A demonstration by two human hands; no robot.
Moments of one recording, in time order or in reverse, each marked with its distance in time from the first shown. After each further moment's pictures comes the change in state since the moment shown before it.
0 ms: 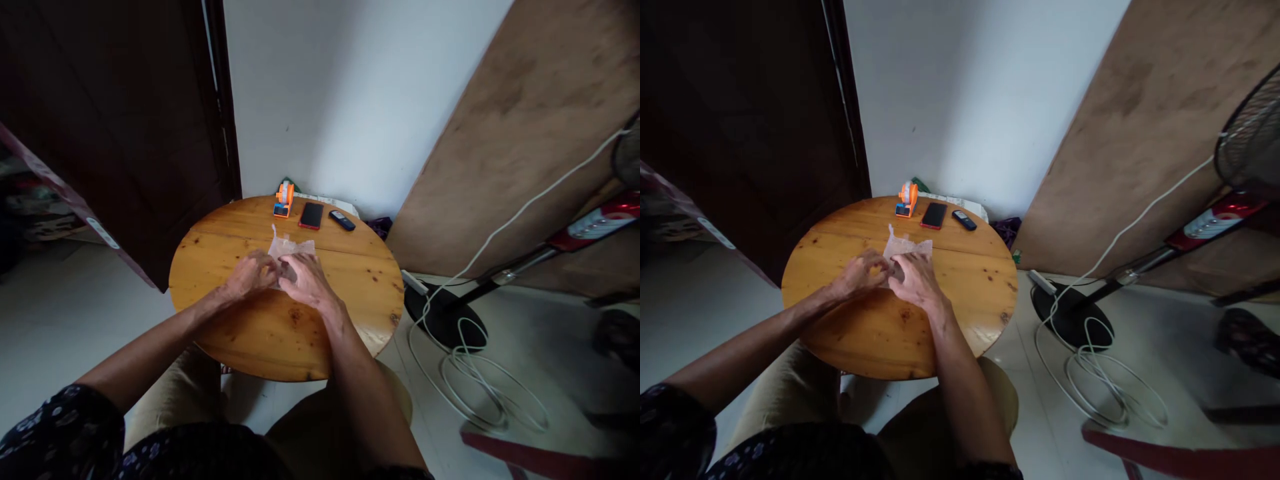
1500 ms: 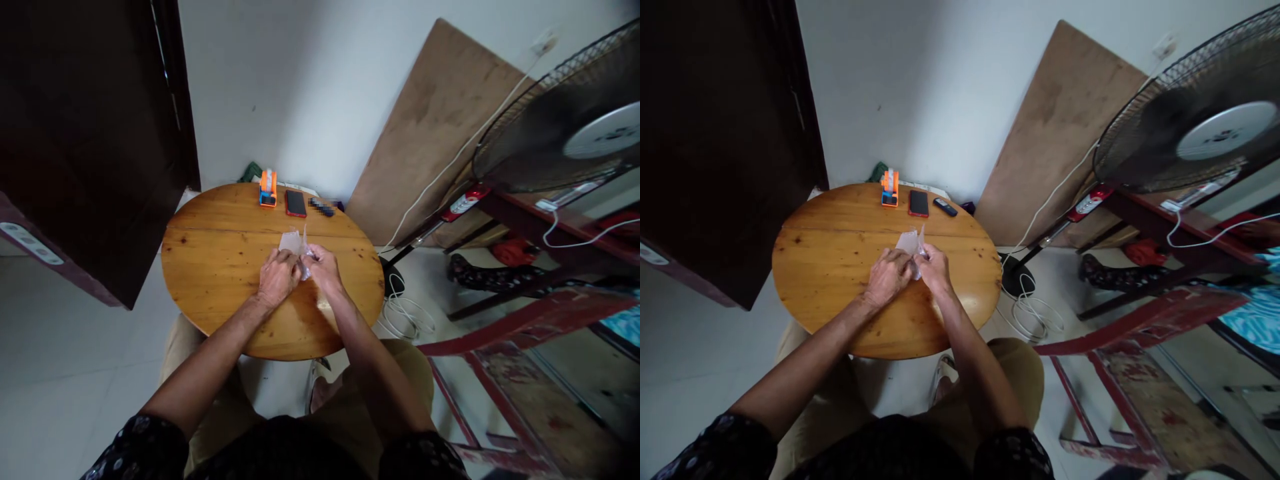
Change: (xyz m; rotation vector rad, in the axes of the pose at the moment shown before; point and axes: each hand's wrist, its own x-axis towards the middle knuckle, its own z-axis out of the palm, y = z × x) left_hand -0.008 0.014 0.027 0.011 -0.006 0.141; right_hand 0.002 -0.005 0.032 0.402 0.375 0.679
